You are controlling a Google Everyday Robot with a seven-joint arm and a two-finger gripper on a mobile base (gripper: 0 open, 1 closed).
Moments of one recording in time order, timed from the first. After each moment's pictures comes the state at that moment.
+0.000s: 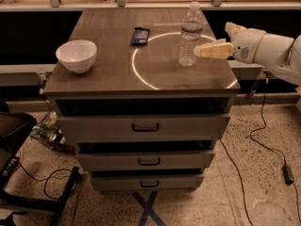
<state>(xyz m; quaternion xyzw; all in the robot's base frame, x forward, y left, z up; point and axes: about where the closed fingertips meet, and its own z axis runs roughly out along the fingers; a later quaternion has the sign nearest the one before) 0.711 -0.202 0.930 -0.32 0.67 0.25 0.63</state>
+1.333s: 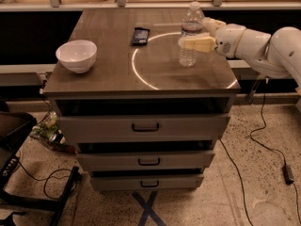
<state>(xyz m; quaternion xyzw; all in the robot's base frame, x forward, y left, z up) 0.741 -0.160 0.932 -0.34 0.63 0.28 0.64</state>
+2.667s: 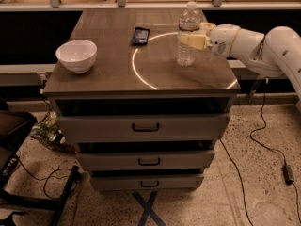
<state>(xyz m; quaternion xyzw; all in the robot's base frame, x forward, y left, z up) 0.744 -0.142 0.930 -0.34 0.63 0.30 0.63</state>
